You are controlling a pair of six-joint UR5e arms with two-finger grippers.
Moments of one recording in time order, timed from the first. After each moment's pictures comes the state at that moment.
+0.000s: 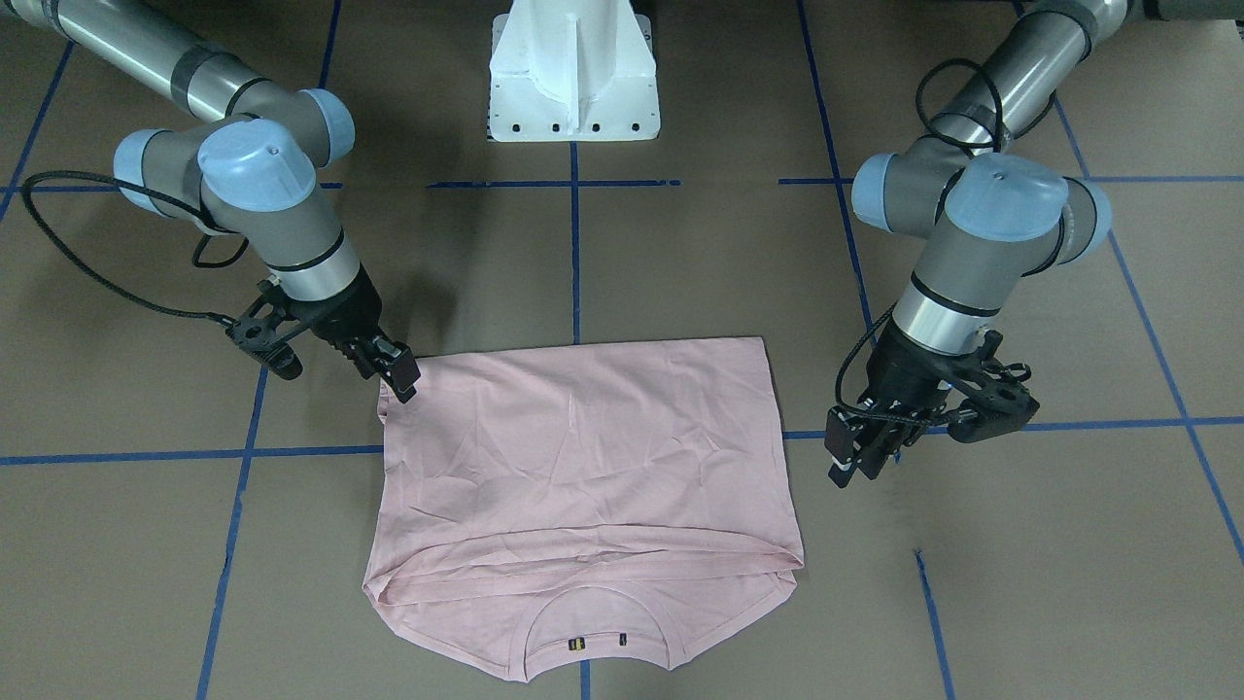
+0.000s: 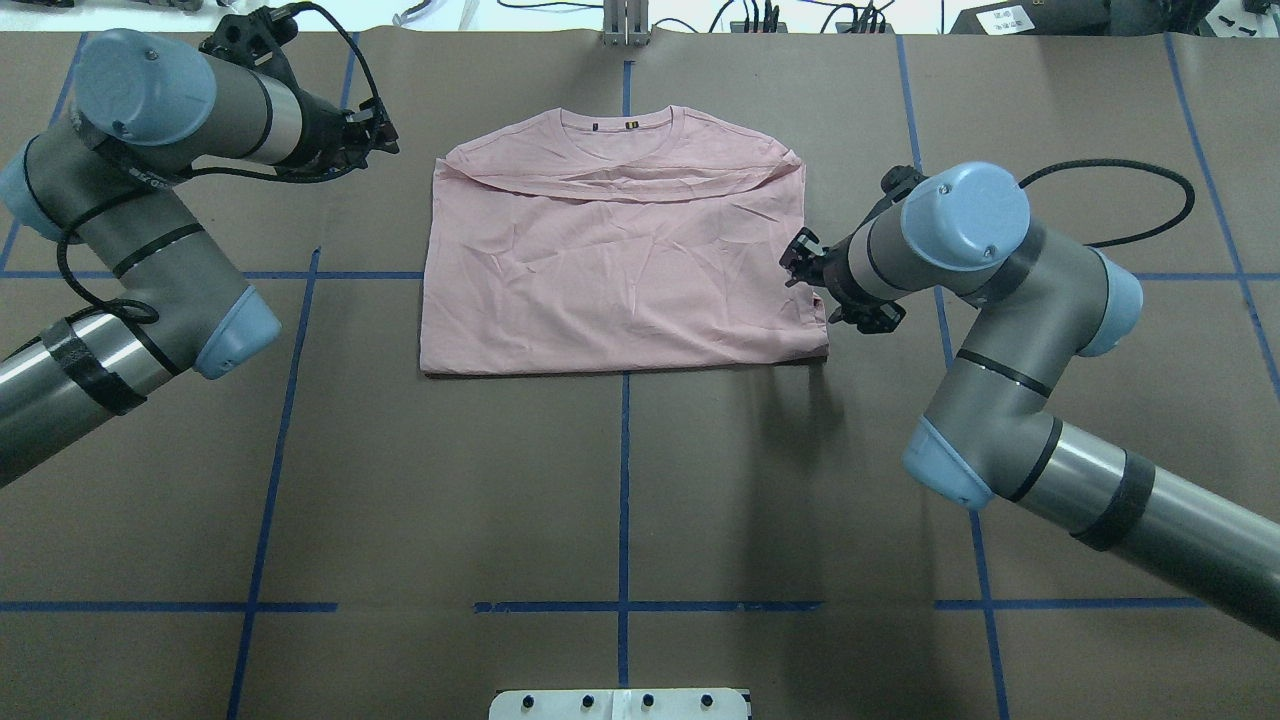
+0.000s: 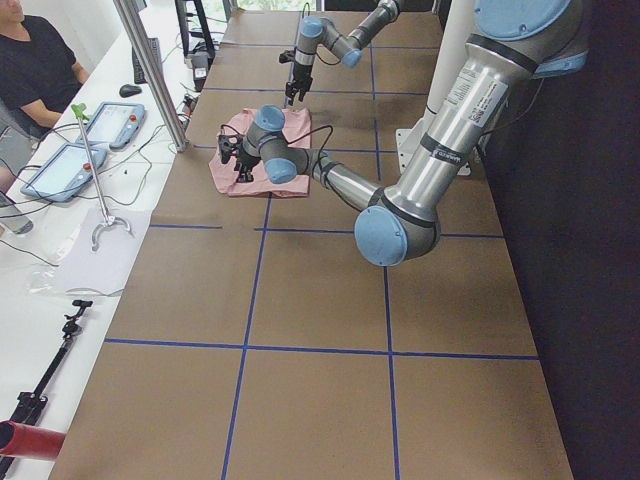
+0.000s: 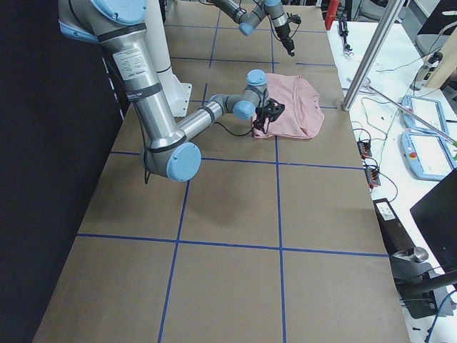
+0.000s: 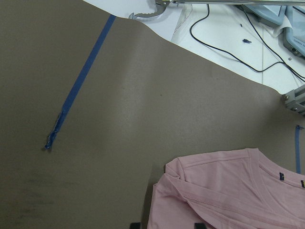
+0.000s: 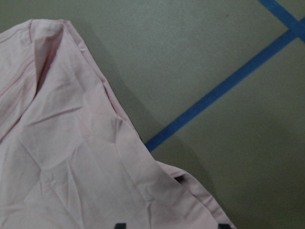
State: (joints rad) left arm -0.88 -2.10 -1.45 -2.23 -1.83 -1.41; right arm 0.66 -1.14 1.64 -1.18 1.81 1.84
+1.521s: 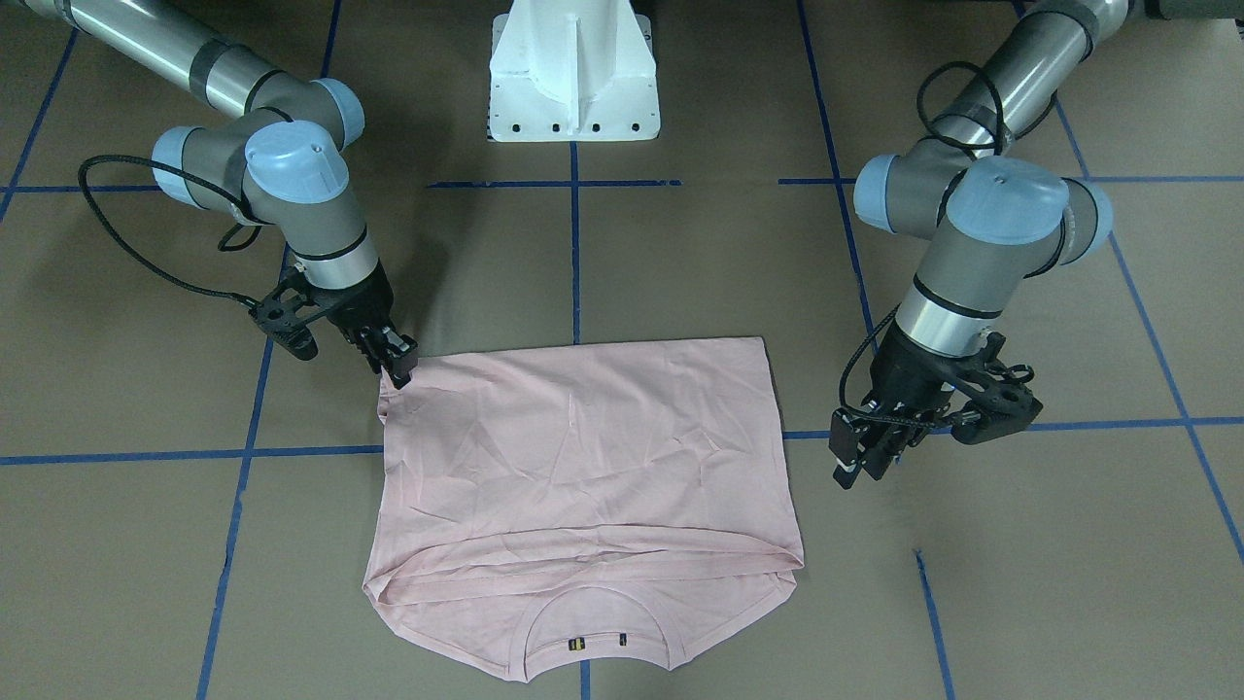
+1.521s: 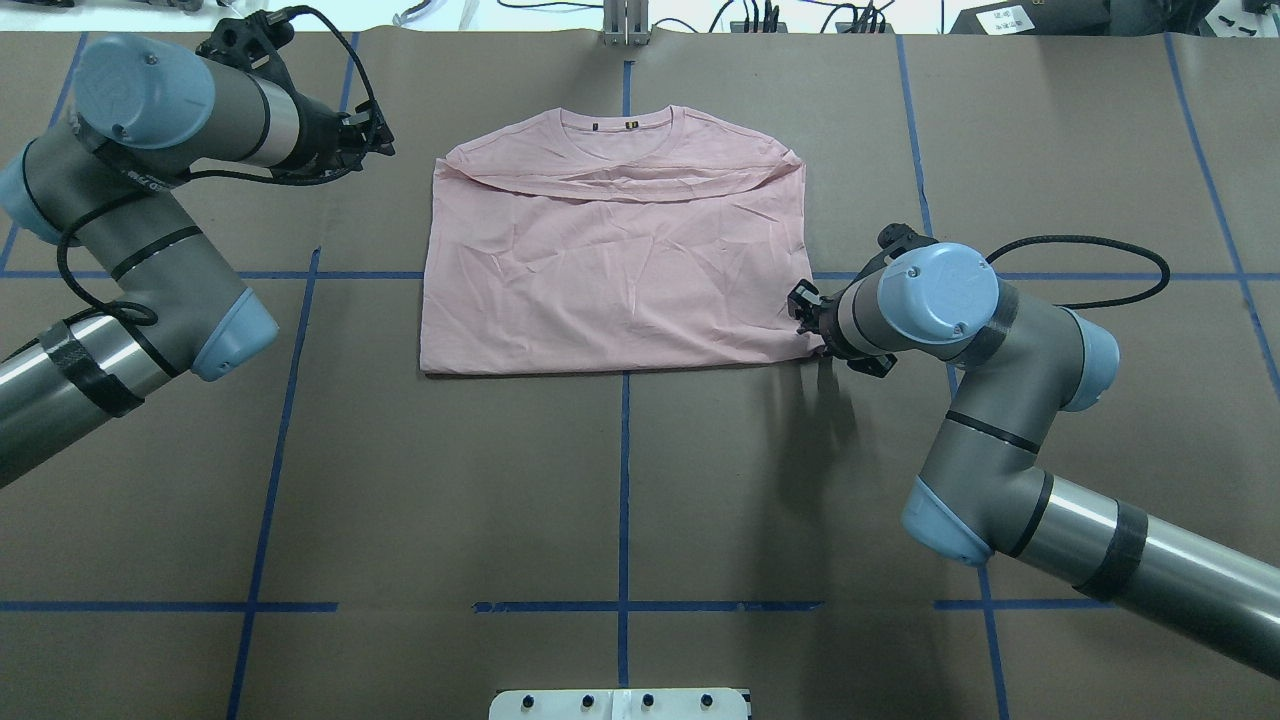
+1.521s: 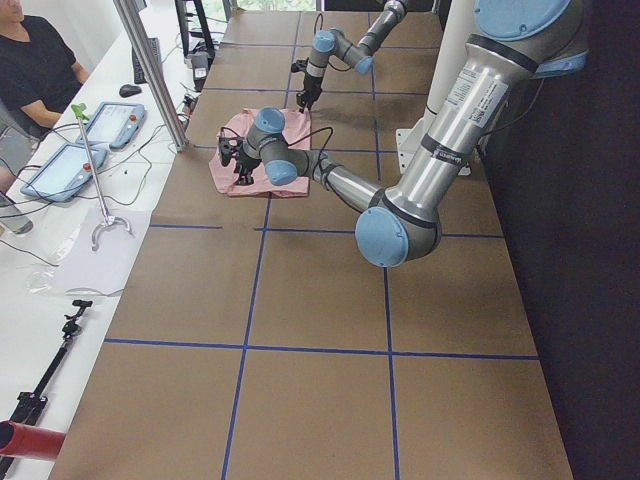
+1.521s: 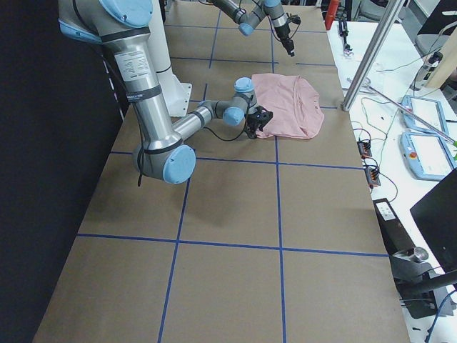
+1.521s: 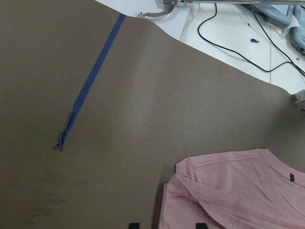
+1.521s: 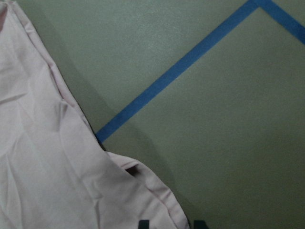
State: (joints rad) left arm -0.88 -2.10 -1.44 -2.23 -1.82 -1.41; right arm 0.60 -1.18 1.63 -1.18 1.73 1.88
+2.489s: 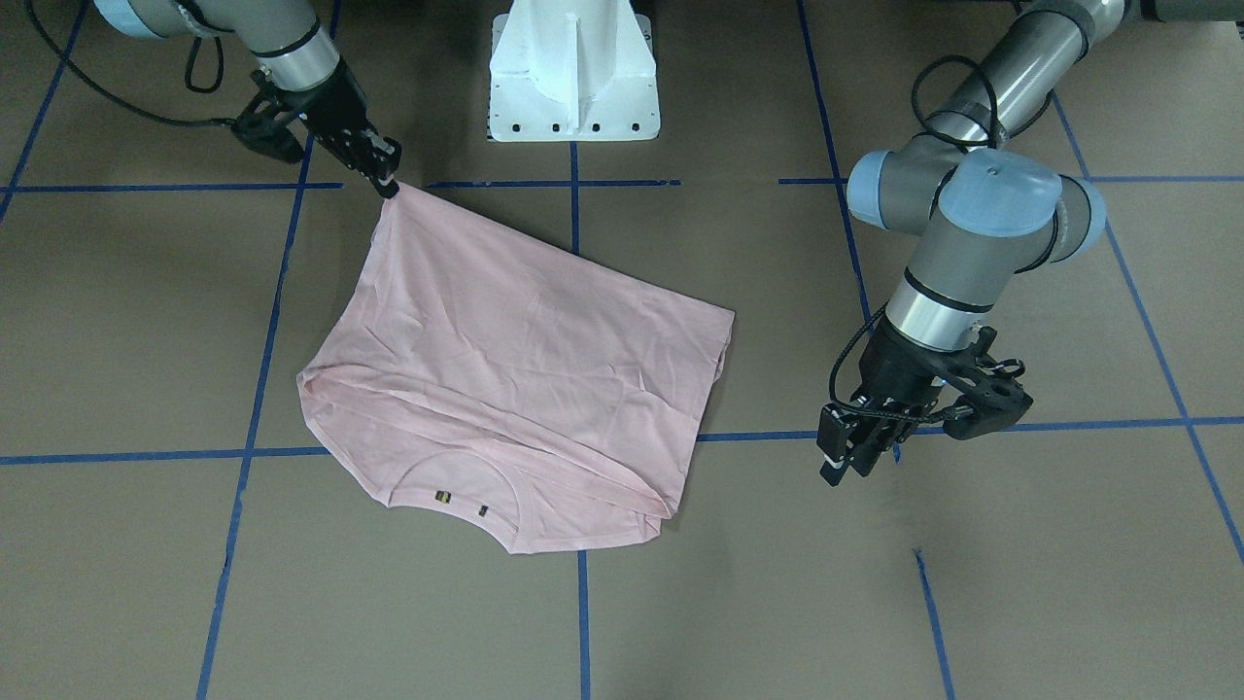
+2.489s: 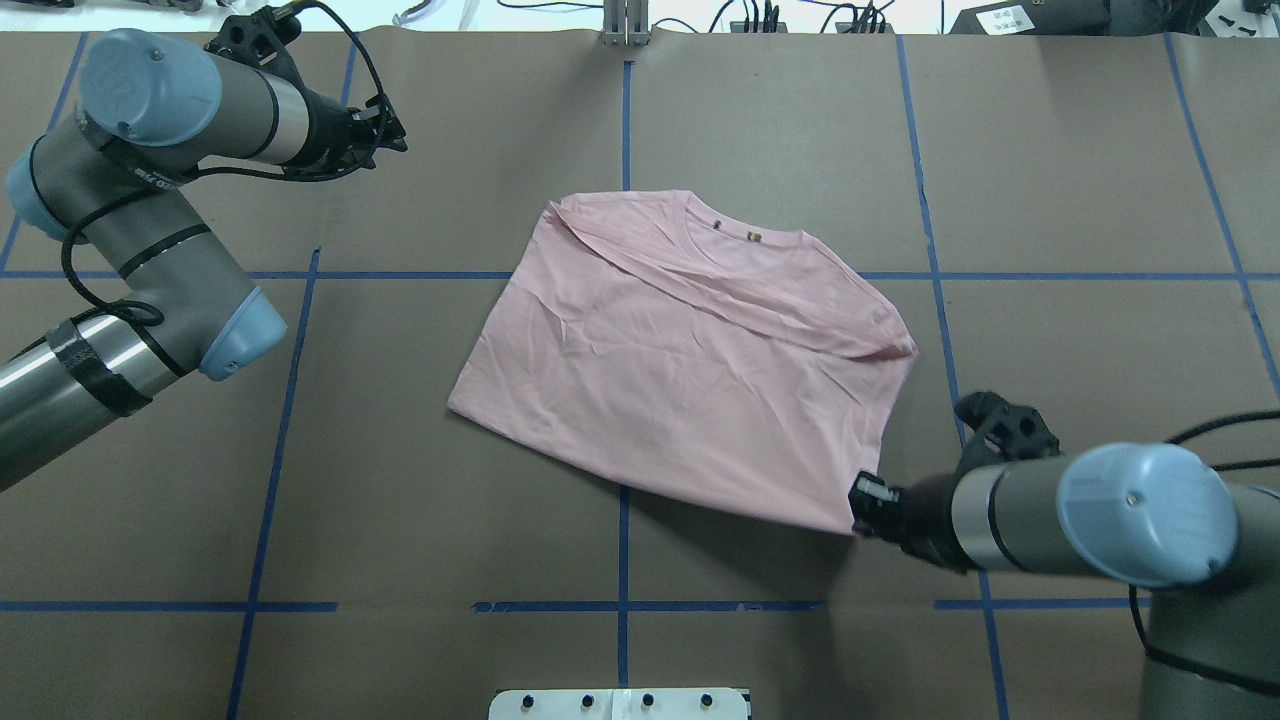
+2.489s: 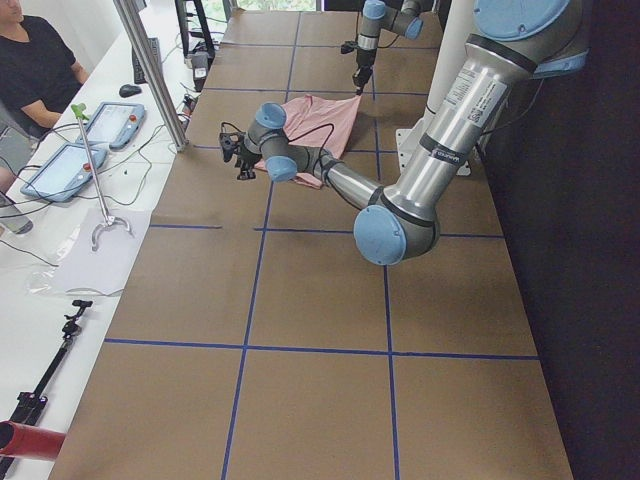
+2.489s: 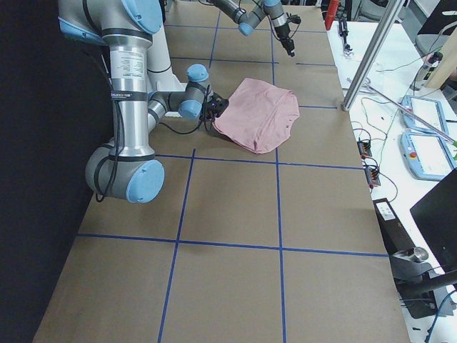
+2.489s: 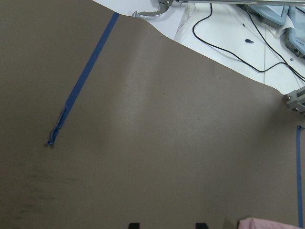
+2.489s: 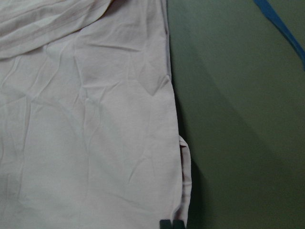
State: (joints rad) left arm -0.86 -2.11 -1.47 -2.23 -1.83 -1.49; right arm 0.30 -1.60 2.21 -1.19 1.74 1.95
